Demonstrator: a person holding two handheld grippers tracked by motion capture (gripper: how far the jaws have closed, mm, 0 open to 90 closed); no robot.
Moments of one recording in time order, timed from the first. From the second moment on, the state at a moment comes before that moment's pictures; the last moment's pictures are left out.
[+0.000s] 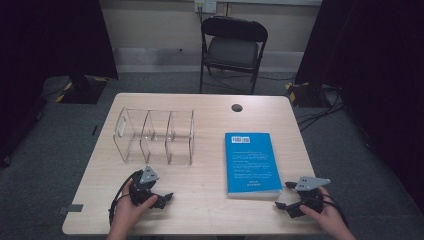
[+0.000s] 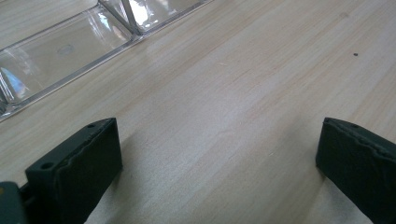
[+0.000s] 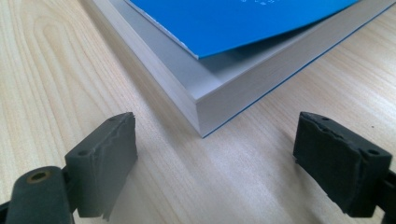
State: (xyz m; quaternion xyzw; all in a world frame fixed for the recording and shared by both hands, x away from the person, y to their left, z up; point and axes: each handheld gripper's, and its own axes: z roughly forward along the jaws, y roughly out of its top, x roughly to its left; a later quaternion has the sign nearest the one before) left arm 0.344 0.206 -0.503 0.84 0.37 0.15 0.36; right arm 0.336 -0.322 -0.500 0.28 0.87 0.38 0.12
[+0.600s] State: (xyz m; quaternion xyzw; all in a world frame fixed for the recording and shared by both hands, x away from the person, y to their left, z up) left arm 0.342 0.202 -0.496 0.86 0.35 0.14 0.35; right arm 0.338 -0.318 -0.500 0.29 0.87 0.38 0.13
